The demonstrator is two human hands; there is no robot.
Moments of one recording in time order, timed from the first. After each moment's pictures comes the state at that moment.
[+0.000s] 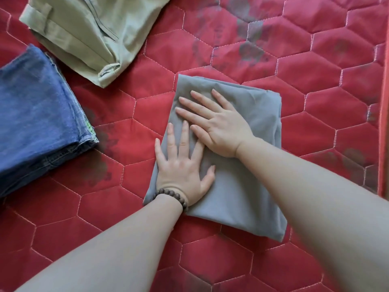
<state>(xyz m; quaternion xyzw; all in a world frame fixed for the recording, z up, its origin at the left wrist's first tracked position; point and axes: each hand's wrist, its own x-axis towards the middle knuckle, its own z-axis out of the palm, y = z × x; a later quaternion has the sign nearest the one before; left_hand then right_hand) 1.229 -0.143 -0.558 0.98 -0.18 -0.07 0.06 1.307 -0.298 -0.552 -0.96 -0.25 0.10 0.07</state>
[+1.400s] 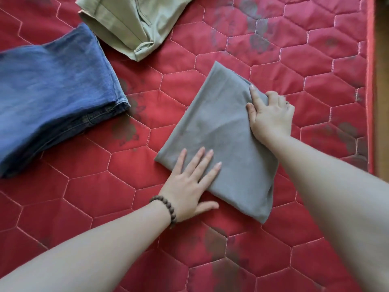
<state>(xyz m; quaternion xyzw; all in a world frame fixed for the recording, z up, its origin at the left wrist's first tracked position) 1.128 -0.059 -0.558 0.90 -0.43 -0.05 0.05 1.227 -0.321 -0.542 -0.99 0.15 0.07 0.00</state>
